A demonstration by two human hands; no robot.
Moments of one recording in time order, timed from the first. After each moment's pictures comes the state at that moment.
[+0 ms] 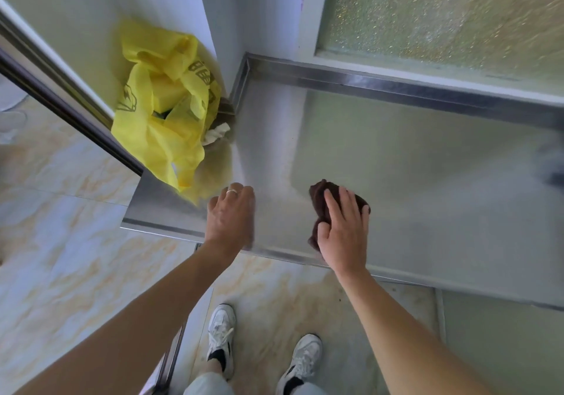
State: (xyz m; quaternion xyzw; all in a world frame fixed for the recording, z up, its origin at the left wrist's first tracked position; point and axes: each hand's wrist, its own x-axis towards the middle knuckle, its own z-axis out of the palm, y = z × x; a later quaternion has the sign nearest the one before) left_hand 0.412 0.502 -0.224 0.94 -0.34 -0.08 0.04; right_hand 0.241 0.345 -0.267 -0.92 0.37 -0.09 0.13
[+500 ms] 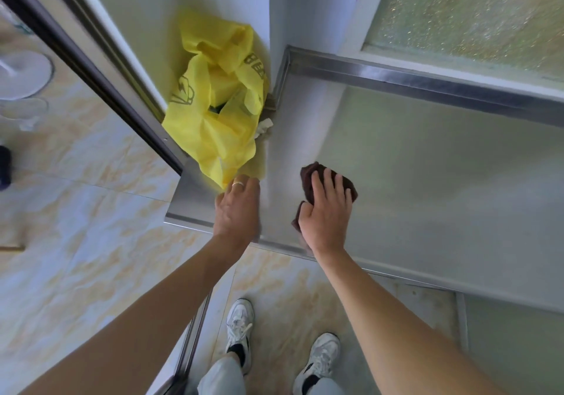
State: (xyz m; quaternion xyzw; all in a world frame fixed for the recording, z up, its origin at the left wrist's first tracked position) left_hand 0.466 0.557 -0.226 0.94 -0.30 -0.09 0.12; right_hand 0.357 0.425 -0.260 -0.91 0.38 -0.07 0.14
